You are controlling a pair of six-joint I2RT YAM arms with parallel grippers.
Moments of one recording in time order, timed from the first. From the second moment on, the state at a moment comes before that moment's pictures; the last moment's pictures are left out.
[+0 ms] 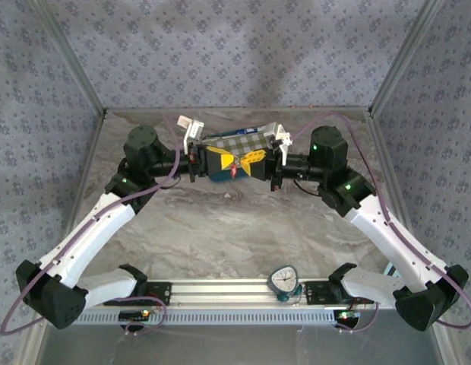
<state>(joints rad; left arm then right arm) -0.55 1.13 1.10 0.05 0.90 -0.65 0.59 1.10 1.17 -0.20 -0.76 0.09</state>
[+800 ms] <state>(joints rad) -0.53 1.12 1.12 0.02 0.88 -0.63 0.59 1.10 1.19 -0.24 -0.78 0.09</state>
